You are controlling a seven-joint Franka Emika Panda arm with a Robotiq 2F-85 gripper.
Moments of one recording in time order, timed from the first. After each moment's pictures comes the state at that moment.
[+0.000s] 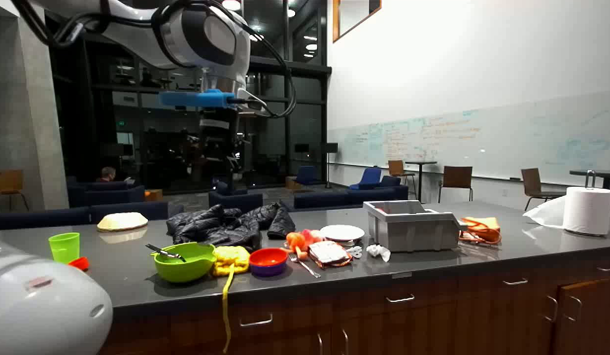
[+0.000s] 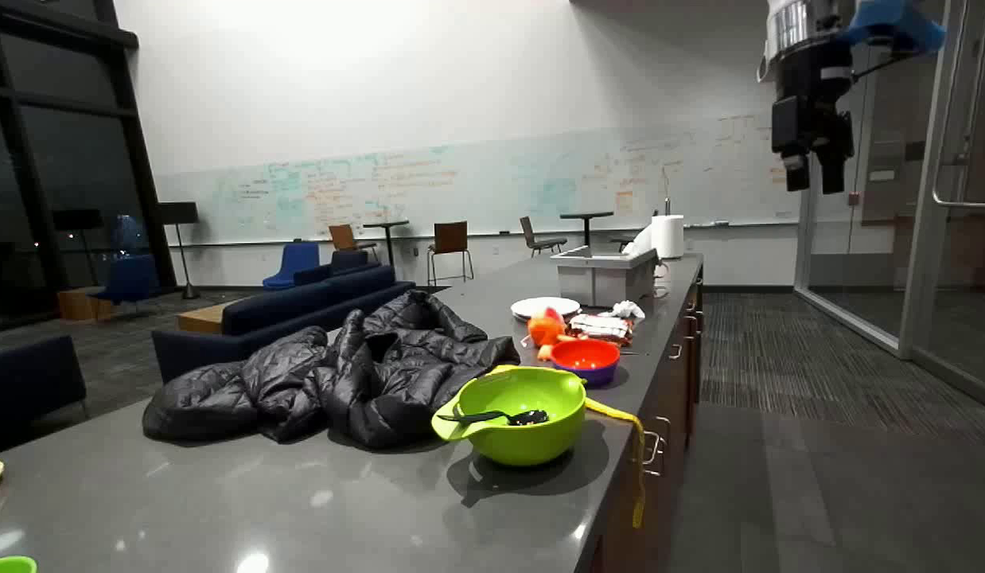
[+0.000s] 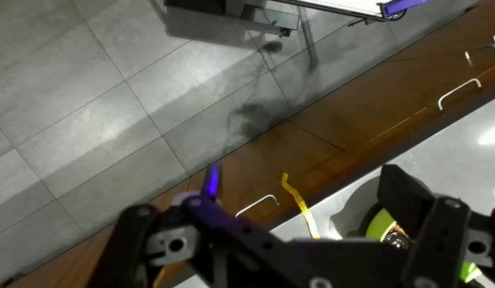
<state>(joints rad) 0.04 -0.66 -0.04 -2.29 0.05 1.49 -0.13</state>
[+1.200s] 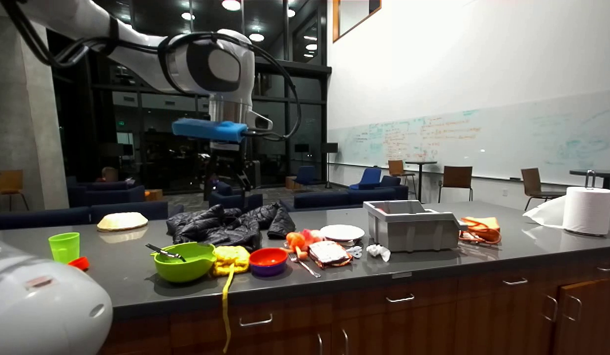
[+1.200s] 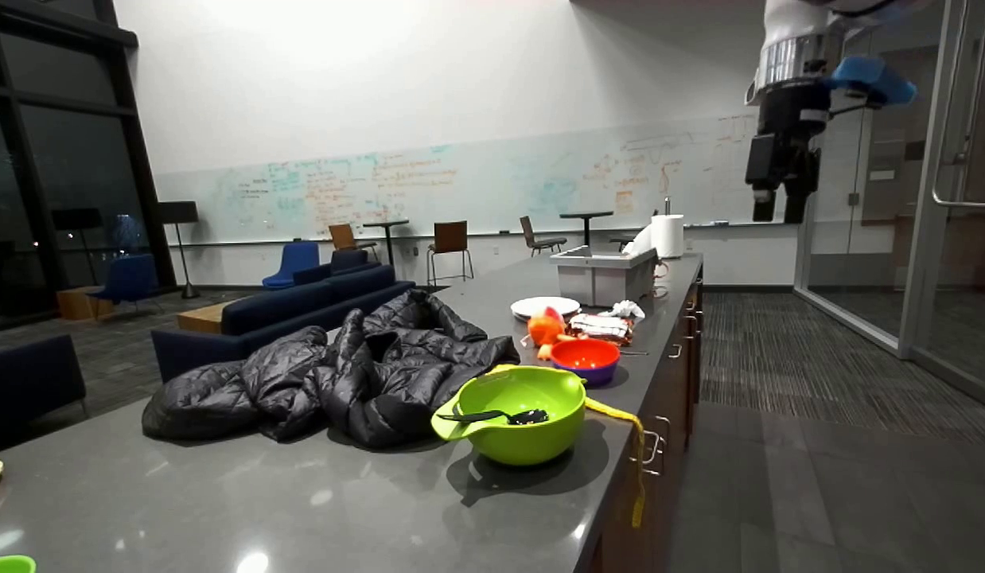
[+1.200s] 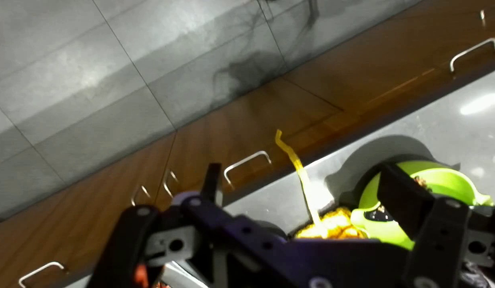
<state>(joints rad) 0.04 -0.66 -0.06 -2.42 0.09 1.76 -0.22</state>
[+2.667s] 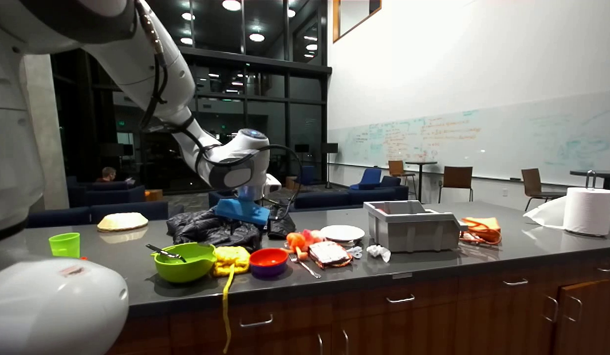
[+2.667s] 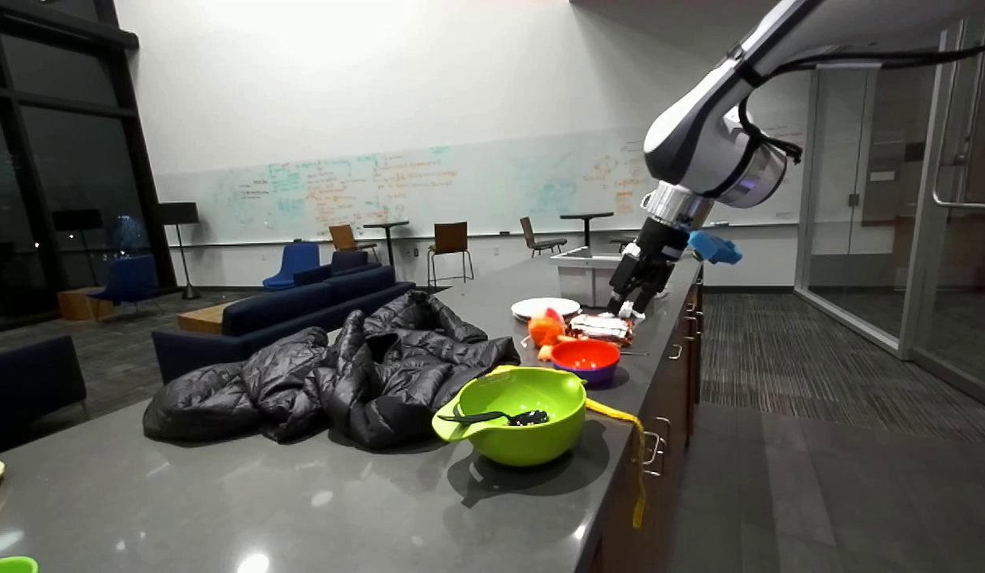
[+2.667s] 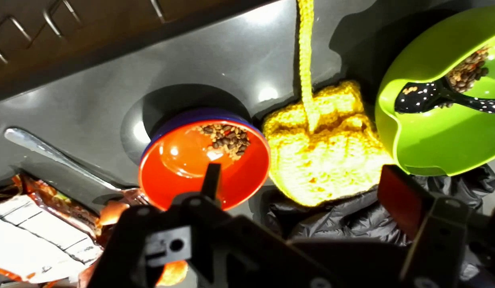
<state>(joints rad) 0.27 -0.10 -0.12 -2.42 0.57 2.61 -0.66</state>
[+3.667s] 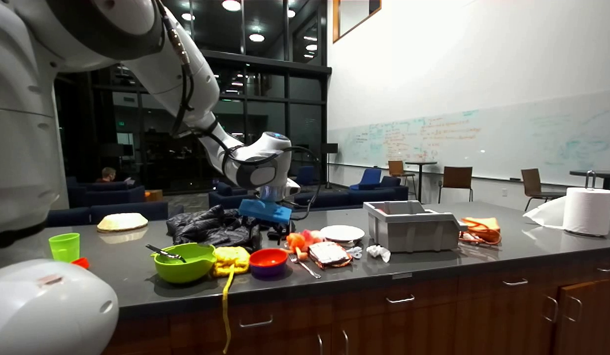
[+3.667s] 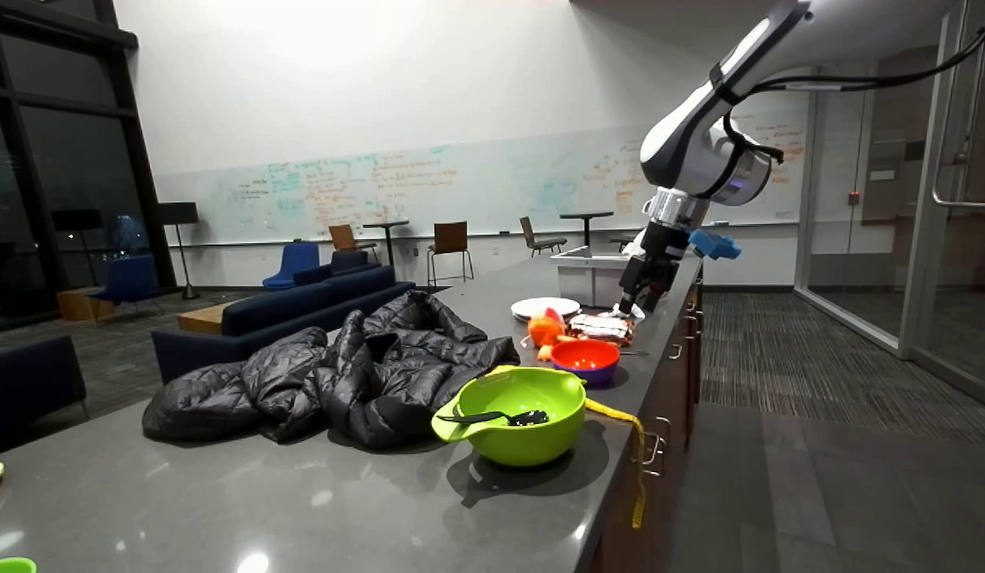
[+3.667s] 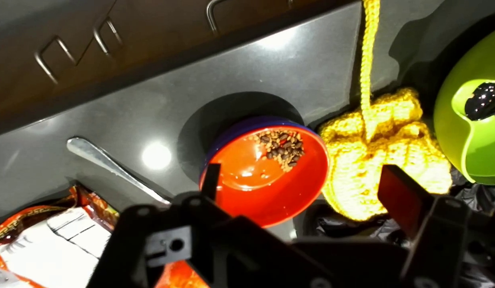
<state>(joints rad) 0.10 0.02 -0.05 -2.28 0.49 2.49 -0.66</state>
